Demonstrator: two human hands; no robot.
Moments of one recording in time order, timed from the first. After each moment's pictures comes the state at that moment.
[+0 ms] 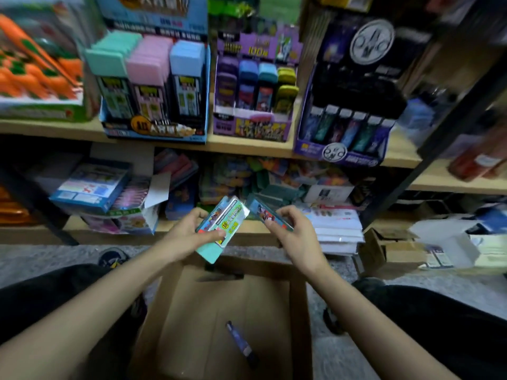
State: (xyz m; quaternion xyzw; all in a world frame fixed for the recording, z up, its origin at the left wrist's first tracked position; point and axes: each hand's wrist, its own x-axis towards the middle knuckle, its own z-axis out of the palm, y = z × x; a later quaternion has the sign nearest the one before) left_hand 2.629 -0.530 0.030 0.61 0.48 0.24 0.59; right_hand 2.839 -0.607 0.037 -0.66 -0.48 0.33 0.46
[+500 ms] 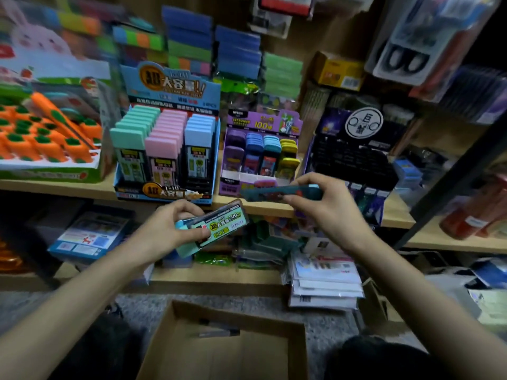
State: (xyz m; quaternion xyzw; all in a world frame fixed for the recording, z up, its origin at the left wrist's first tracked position) left_hand 2.606 -0.470 0.136 0.66 0.48 0.31 0.49; right_hand 2.862 -0.548 0.208 -0.62 -0.63 0.20 0.42
